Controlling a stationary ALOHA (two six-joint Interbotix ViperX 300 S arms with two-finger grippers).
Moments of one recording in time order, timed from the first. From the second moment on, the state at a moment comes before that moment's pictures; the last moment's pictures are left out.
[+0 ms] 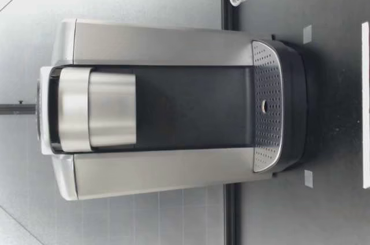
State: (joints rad) left arm -0.02 -0.71 1.05 0.92 0.04 -0.83; right arm -0.60 -0.40 1.20 0.03 0.03 0.77
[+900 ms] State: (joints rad) left arm -0.02 -0.72 1.05 0.92 0.04 -0.83; right arm -0.43 -0.38 1.08 0.10 -0.05 0.87
